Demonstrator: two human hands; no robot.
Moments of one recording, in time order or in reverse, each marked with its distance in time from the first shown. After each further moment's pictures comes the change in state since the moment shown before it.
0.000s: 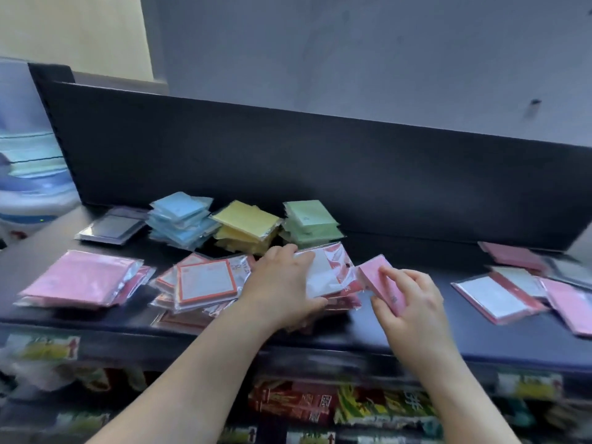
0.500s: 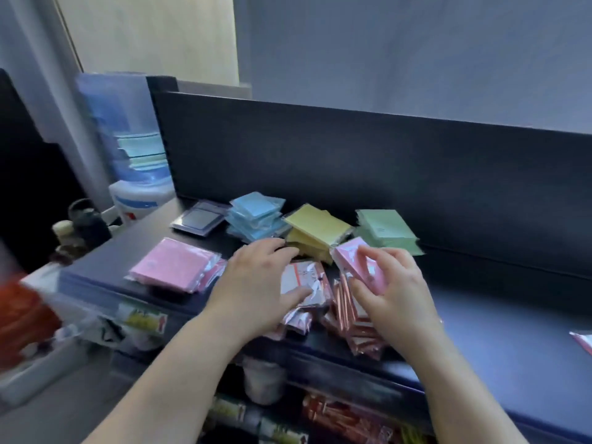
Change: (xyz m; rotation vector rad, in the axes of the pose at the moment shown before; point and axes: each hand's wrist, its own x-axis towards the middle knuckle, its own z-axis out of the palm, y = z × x) left_hand -0.051 -0.080 -0.039 0.064 0.228 -0.196; right_hand 0.044 -0.080 0.067 0.192 -0.221 -0.257
